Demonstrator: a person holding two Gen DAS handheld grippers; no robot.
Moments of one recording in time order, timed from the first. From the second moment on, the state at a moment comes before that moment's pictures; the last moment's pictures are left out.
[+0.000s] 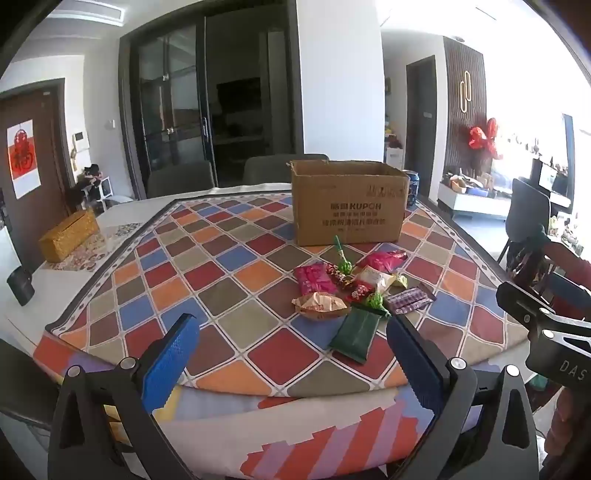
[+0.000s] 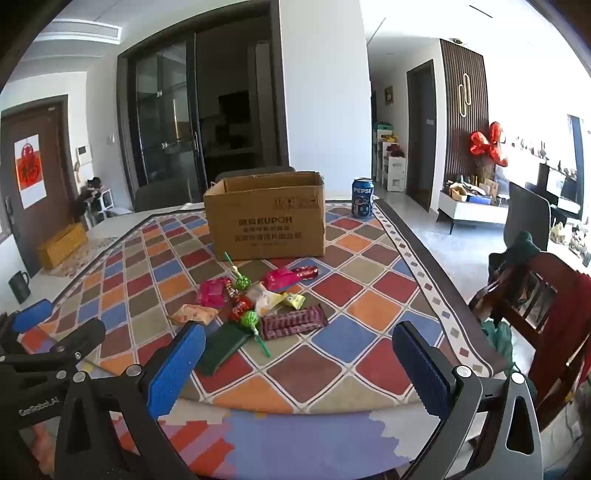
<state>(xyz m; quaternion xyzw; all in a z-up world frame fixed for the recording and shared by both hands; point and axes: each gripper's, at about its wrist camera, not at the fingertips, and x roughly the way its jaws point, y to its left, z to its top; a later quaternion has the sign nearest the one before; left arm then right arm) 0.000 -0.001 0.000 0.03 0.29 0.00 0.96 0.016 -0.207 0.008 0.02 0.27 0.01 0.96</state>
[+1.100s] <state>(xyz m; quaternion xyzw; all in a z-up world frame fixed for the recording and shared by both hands) -0.010 0.006 0.011 0.01 0.26 0.01 0.97 0.015 -0.203 0.011 0.01 0.26 0.01 0.96</state>
